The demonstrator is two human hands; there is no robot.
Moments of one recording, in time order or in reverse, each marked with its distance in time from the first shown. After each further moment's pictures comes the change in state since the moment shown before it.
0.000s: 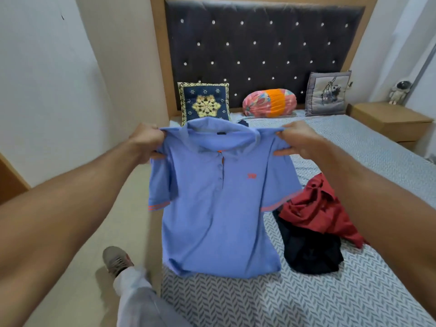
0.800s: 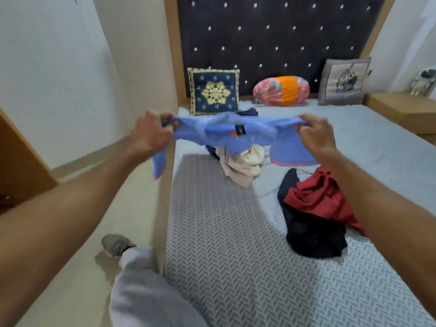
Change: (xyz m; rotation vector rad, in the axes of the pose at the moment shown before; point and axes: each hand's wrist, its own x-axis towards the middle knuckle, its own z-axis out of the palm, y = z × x) left_hand -0.074 -0.027 0.004 0.399 0.171 0.484; right_hand -0.018 0.074 -0.009 -0.299 0.264 -0.429
